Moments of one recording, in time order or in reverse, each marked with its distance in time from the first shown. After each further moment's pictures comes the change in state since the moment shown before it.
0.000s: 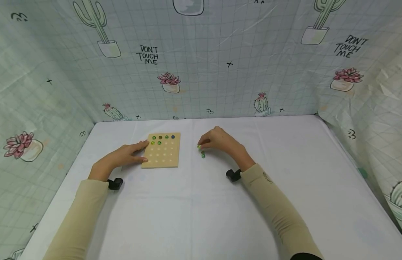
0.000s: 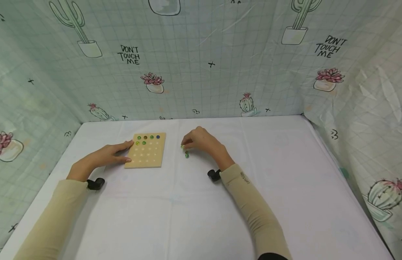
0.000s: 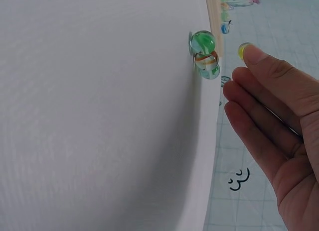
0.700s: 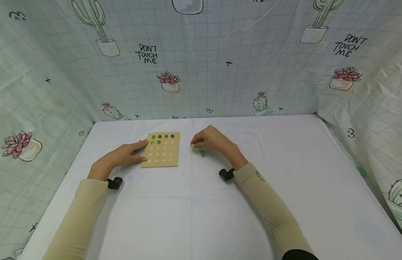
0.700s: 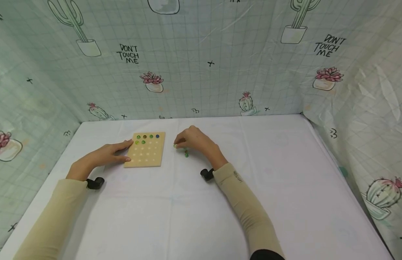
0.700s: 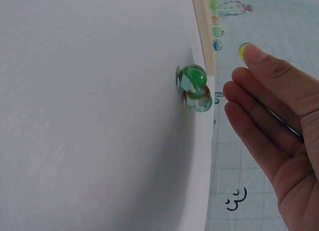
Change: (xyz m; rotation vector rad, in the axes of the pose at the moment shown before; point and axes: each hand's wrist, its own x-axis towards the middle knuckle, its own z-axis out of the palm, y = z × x) left_hand 0.000 -0.001 0.000 -0.004 0.004 0.010; right_hand 0.015 -0.010 0.008 0.016 0.006 -0.014
